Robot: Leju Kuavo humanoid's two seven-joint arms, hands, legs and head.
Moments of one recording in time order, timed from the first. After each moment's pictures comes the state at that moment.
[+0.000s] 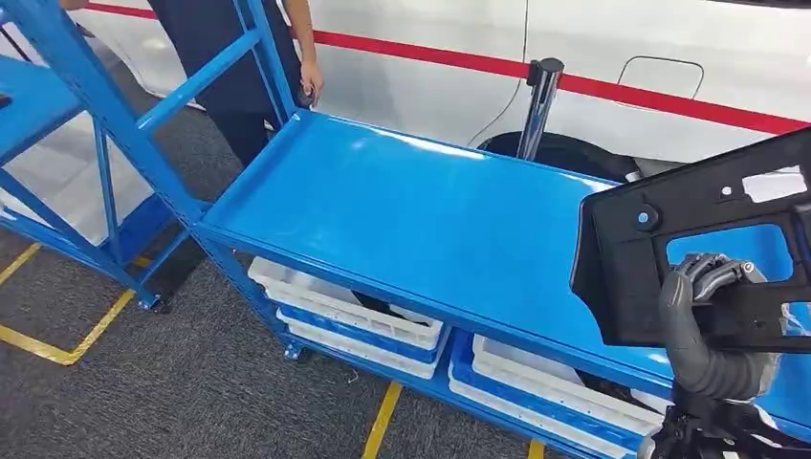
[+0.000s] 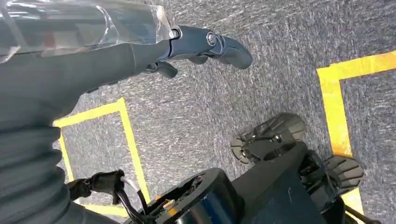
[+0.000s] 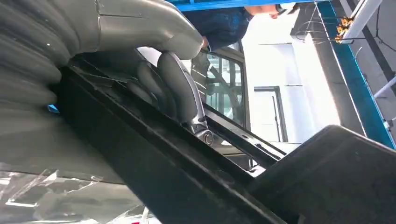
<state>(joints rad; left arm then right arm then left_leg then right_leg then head) -0.11 0.00 -0.84 -0.25 0.43 0.23 -0.19 -0.29 -0.37 0.38 -2.37 -0.26 -0.56 -0.12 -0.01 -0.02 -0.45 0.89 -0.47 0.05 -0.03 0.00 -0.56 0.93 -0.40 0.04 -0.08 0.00</state>
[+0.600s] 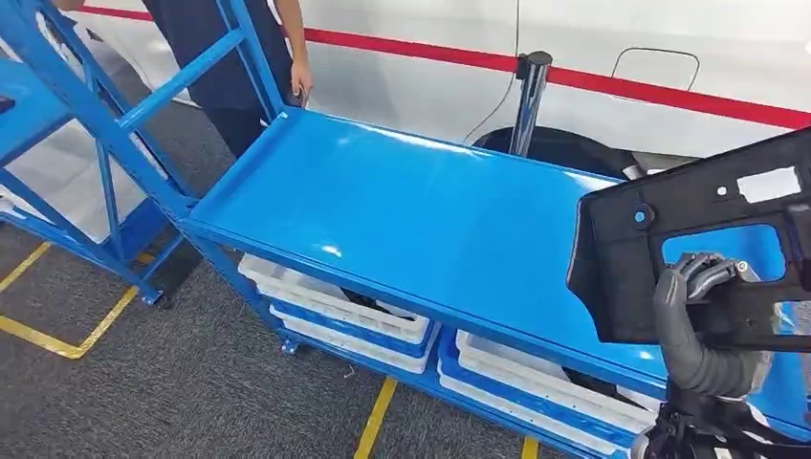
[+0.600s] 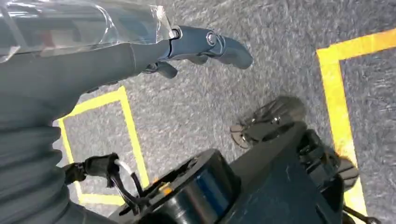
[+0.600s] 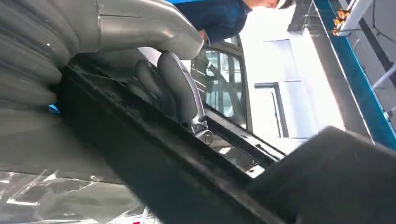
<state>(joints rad) -0.11 0.00 -0.86 -0.25 0.45 0.22 -0.20 -0.28 -0.35 0.38 -2.35 -0.23 -0.56 -0.12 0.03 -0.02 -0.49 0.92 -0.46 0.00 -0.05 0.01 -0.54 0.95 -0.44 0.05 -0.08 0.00</state>
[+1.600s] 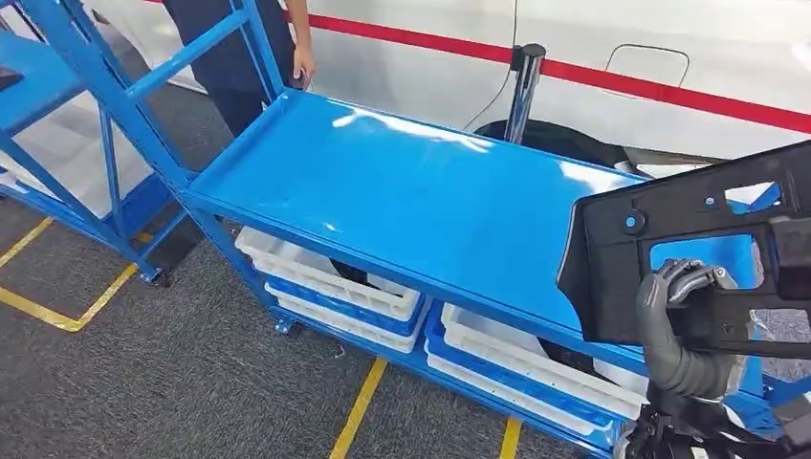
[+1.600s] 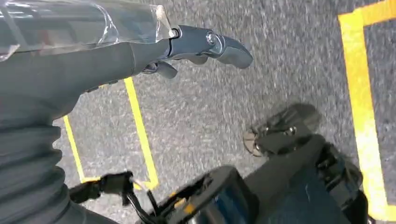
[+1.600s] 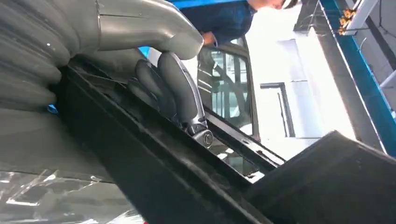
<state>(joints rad) -0.11 0.01 -0.86 -0.25 0.45 0.20 -0.20 -0.26 -0.32 0.41 -2.31 -0.19 -0.60 -0.14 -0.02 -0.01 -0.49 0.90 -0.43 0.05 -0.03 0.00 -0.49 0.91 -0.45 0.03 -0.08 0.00</state>
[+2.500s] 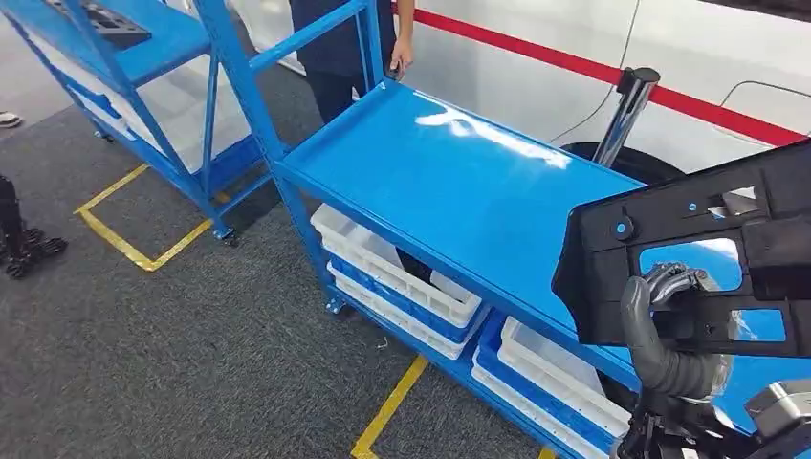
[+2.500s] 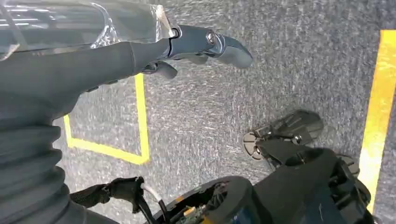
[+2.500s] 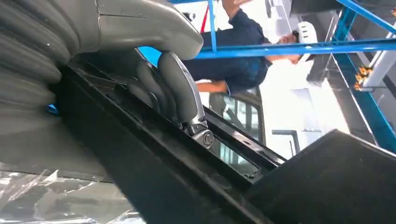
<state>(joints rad) -0.12 0.01 -0.87 -0.25 0.46 0.18 -0.20 -0.24 -0.32 0.41 -2.29 -0.14 -0.61 -0.11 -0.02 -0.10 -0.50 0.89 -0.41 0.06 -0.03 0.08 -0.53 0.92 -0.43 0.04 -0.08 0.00</state>
